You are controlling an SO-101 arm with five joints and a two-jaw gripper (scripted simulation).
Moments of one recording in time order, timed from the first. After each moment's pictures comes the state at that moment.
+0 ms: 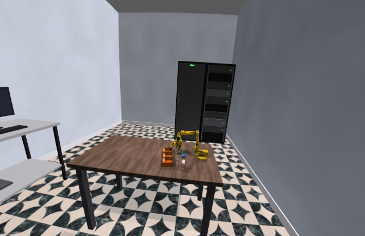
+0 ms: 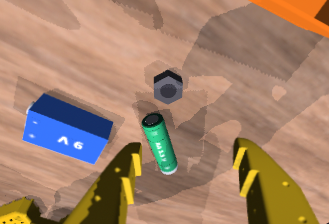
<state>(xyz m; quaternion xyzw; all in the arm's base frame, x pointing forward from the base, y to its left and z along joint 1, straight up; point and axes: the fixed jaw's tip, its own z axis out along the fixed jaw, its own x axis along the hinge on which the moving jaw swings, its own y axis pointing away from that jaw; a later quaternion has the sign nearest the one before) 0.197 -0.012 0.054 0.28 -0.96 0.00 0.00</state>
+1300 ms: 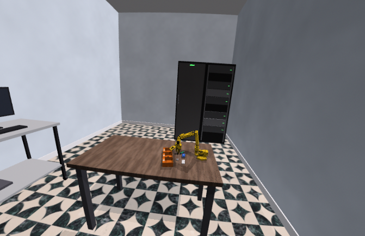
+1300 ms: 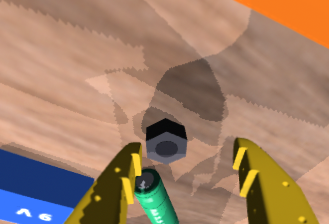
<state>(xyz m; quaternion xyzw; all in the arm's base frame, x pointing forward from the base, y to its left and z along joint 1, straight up) 0.201 -0.012 0.013 0.28 -0.96 0.01 -0.01</state>
